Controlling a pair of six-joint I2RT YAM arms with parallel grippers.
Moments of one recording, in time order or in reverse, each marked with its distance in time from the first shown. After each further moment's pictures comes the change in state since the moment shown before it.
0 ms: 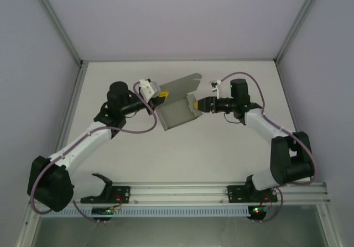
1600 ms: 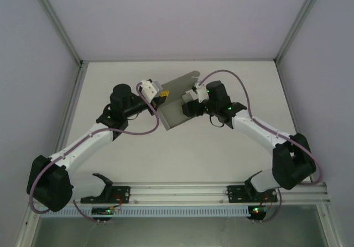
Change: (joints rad) left arm -0.042 -0.001 -0.016 0.010 -0.141 -0.030; right arm 0.271 -0.052 0.080 -0.158 0.628 -0.177
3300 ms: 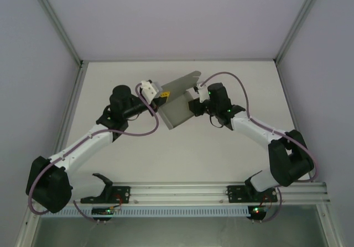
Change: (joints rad) left arm -0.008 -0.013 -0.013 0.026 0.014 -0.023; right arm -0.001 0.049 -0.056 0.145 0.090 -0.028
